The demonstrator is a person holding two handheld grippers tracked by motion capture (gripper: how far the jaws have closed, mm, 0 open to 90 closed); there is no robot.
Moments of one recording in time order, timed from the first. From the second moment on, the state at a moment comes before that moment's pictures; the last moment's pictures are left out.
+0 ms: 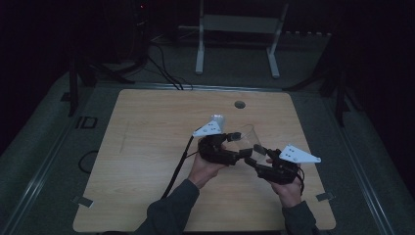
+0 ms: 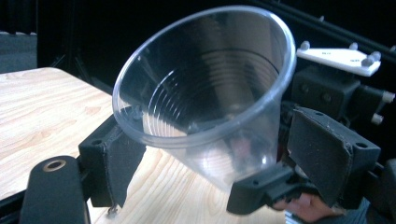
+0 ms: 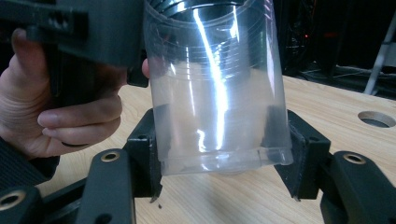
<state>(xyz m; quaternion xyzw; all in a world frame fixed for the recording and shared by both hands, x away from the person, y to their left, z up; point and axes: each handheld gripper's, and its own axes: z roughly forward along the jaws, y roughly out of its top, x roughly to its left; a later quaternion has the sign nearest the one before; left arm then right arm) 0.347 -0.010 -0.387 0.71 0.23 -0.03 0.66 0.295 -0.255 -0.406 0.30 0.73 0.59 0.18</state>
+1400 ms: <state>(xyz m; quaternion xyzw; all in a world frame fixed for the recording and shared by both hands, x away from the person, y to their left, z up) 0.335 -0.016 -0.384 0.75 0.22 0.04 0.62 0.302 -0.252 -0.389 0.27 0.81 0.49 0.15</state>
